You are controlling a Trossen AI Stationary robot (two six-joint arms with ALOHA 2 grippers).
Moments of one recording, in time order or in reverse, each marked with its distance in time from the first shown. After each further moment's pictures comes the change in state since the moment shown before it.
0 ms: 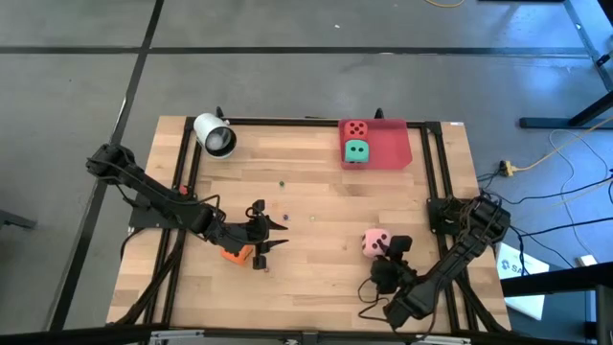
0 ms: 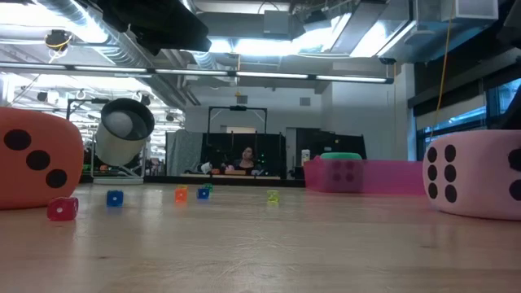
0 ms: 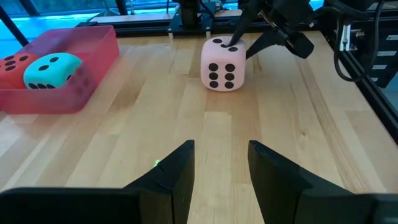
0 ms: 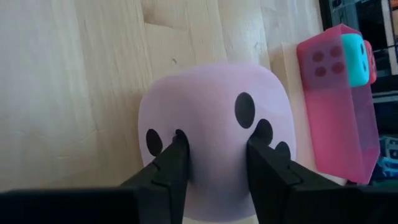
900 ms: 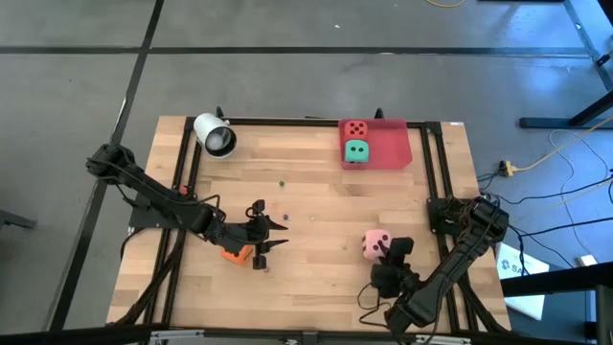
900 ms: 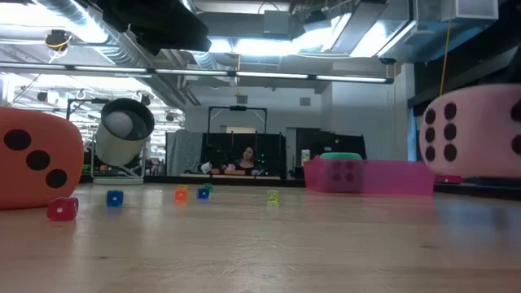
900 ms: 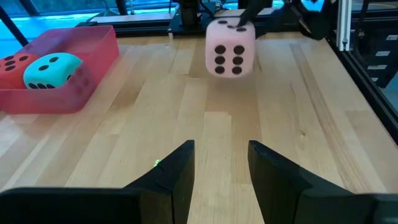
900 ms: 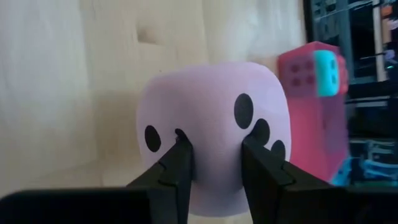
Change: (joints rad) left arm 0.000 0.000 0.000 0.000 0.000 0.000; right arm -0.001 0.001 0.185 -0.245 0.015 -0.026
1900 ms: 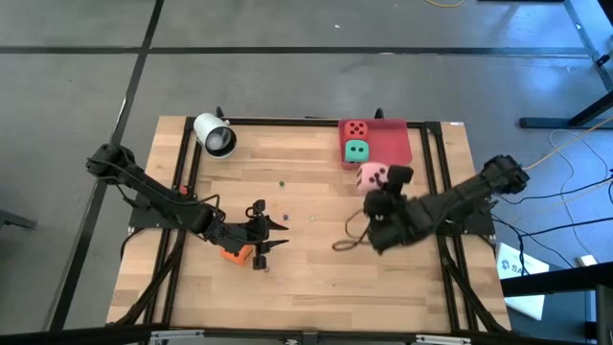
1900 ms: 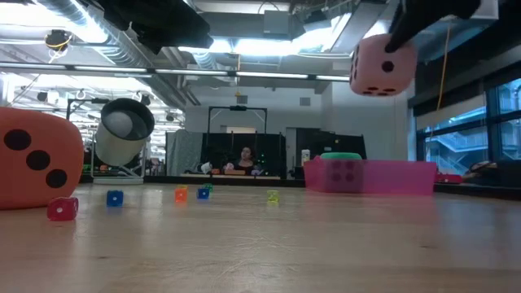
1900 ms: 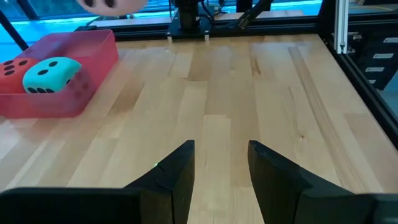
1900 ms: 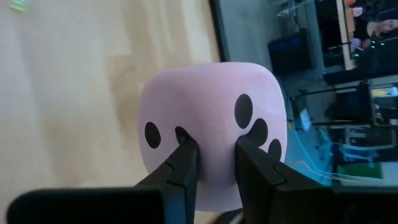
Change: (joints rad) left arm 0.000 0.000 0.000 0.015 0.001 0.012; right arm -0.472 -0.410 0.033 -0.082 0.186 -0.502
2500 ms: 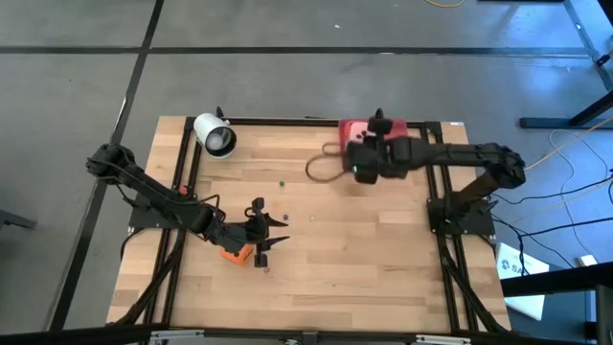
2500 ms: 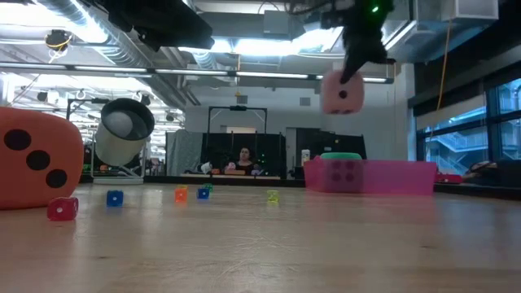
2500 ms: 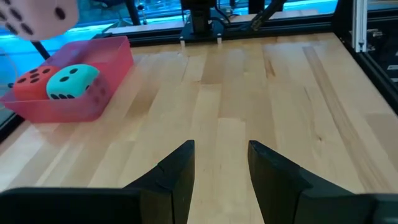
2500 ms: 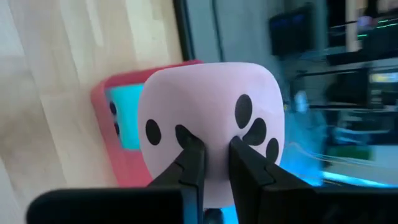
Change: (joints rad) left arm 0.000 0.000 0.000 0.000 -0.055 0.035; right arm -0.527 -0.024 0.000 0.429 -0.098 -0.704
